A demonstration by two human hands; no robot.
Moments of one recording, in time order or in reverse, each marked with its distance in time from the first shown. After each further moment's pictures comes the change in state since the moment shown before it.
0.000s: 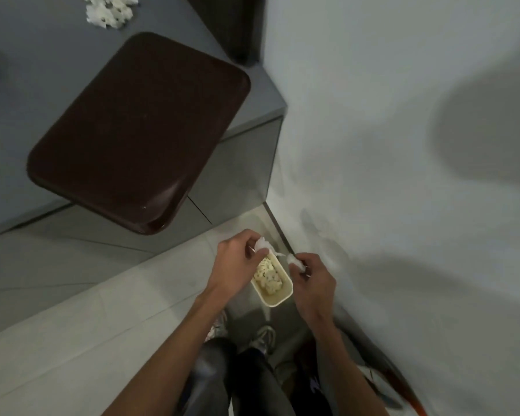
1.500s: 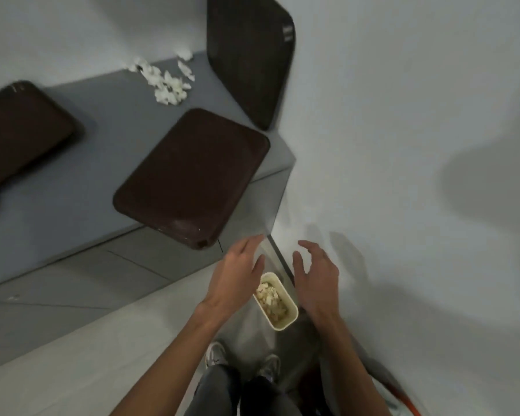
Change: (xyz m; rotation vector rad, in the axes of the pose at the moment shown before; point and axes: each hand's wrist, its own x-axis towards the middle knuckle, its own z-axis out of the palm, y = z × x) left_hand -0.076 0.044 -0.110 0.244 0.118 0.259; right_hand -0.051 -0.159 -0.036 -0.276 0.019 -0.151
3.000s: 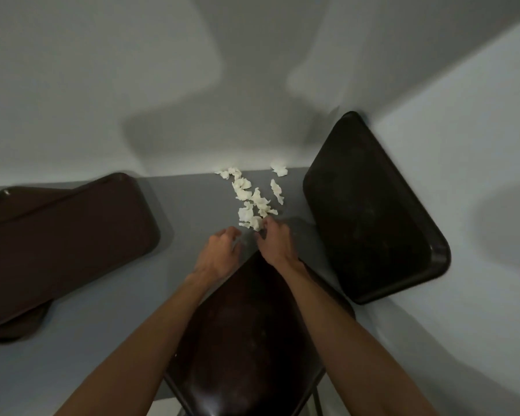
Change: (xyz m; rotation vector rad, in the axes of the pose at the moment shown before) left_hand 0.366 -0.218 -0.238 0.035 0.159 -0.343; right_hand 0.415 -0.358 0.236 -0.156 -0.377 -0.487
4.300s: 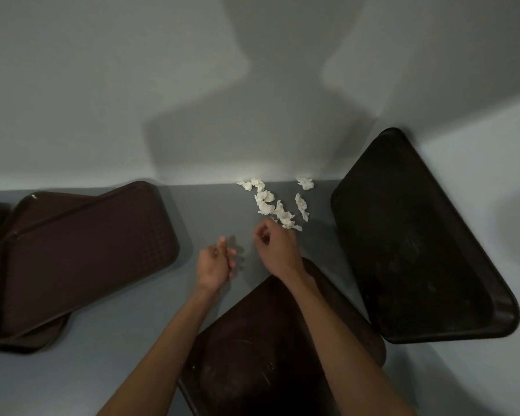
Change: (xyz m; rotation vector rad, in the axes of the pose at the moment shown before) left_hand 0.004 -0.009 -0.034 -0.926 0.269 -0.536; right_hand 0.023 -0.061 -0.006 0.200 -0.022 -0.165
